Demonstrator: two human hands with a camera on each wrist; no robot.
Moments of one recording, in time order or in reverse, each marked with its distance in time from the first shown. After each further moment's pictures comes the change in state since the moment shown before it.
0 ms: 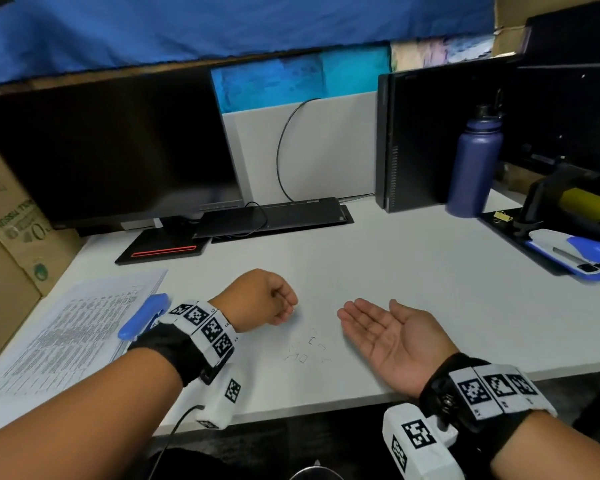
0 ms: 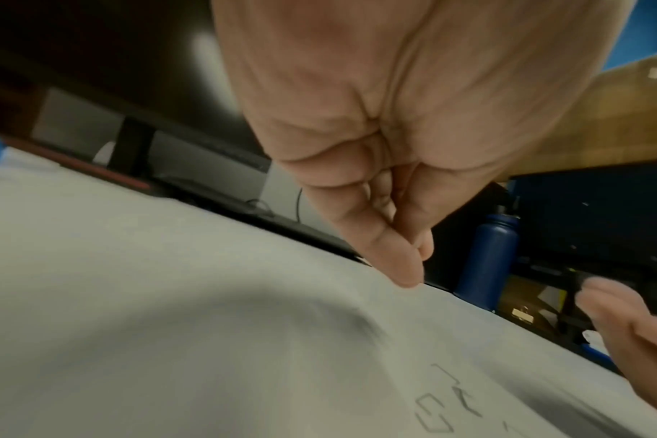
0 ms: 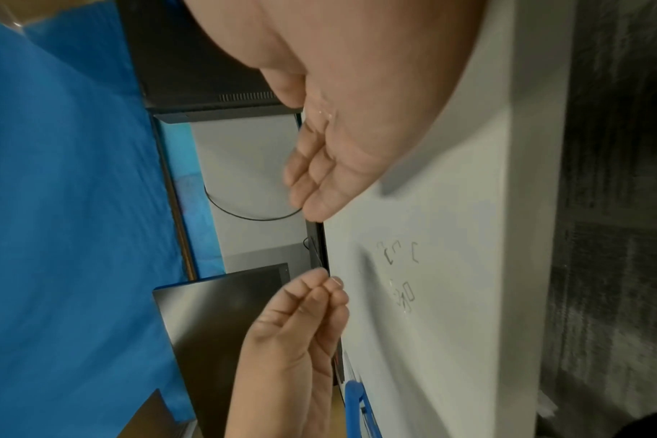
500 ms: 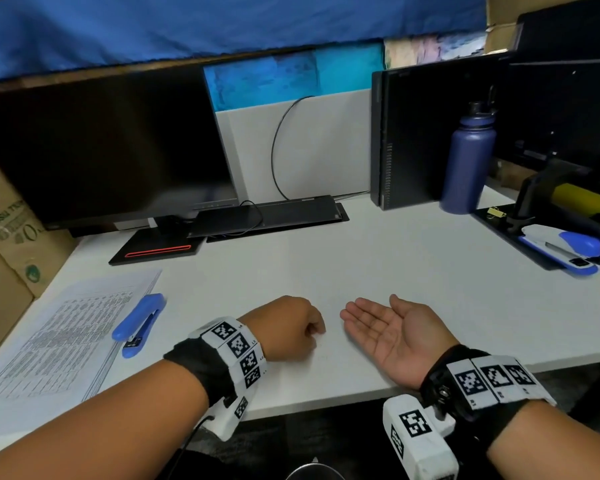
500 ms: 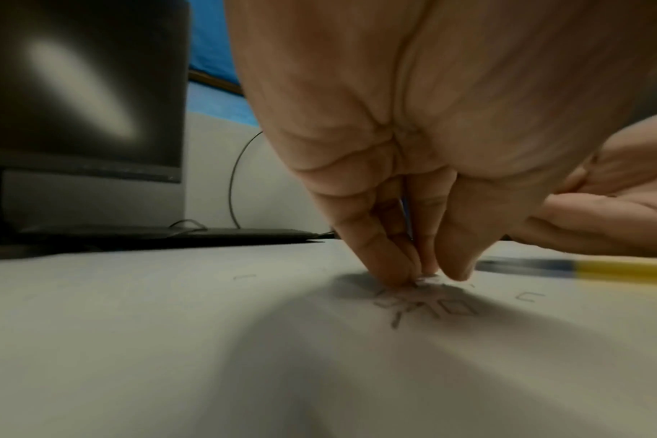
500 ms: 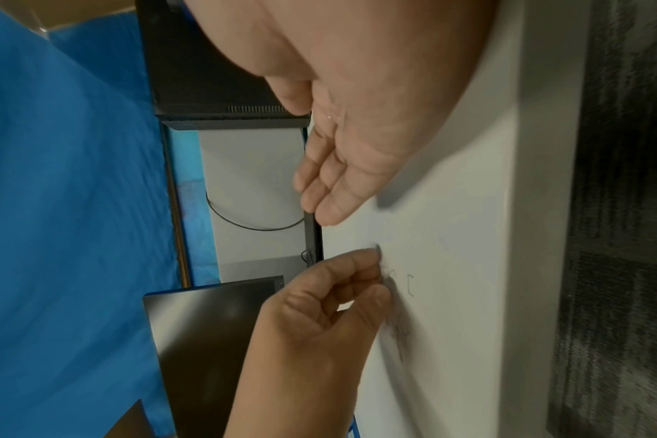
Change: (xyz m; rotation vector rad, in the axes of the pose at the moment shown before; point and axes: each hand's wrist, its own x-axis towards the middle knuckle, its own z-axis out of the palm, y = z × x) left_hand 0.002 0.005 0.048 0.603 -0.188 0.273; right_hand 0.006 -0.008 -0.007 -0.080 0.050 -0.007
